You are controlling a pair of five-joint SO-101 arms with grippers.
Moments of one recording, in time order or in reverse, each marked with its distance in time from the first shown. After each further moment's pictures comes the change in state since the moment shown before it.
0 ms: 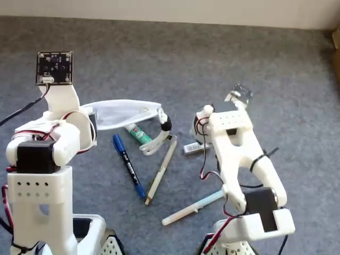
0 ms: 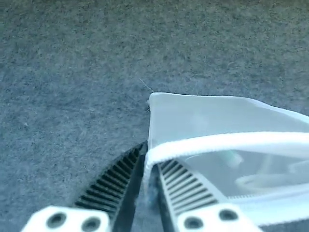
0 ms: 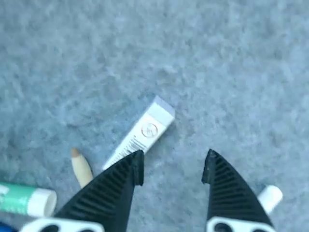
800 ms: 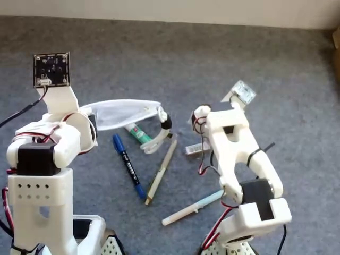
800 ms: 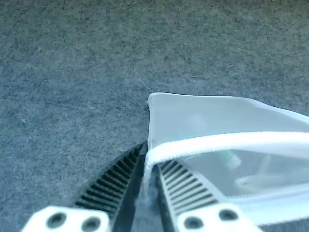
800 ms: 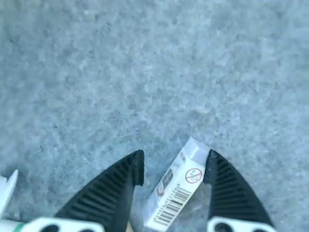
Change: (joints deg) left arm -0.1 -0.1 1.7 -1.1 1.9; right arm 0.2 5.2 -0.4 -11.3 -6.1
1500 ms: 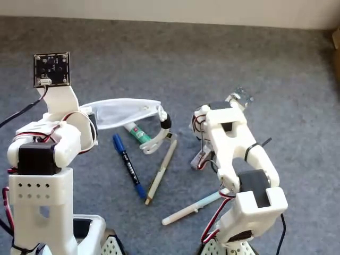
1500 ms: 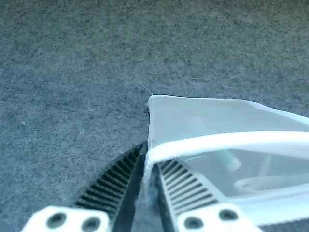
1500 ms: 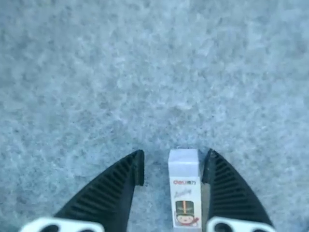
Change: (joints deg) left arm 0.0 0.0 0.2 -0.7 0.0; right arm 0.6 4.0 -1.6 2.5 0.0
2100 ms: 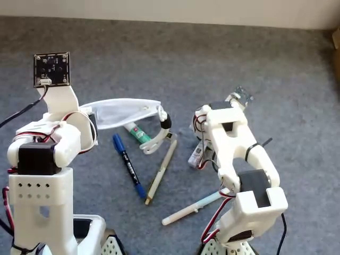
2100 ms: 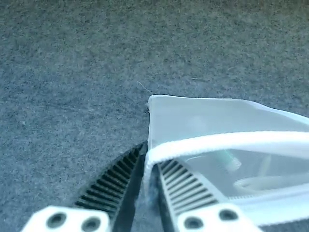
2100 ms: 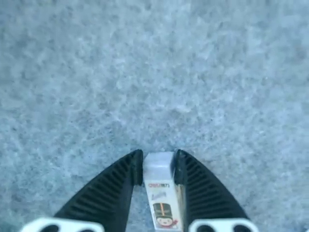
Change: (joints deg) left arm 0.0 0.0 0.0 0.0 0.0; right arm 0.4 0.0 0.0 0.2 3.0
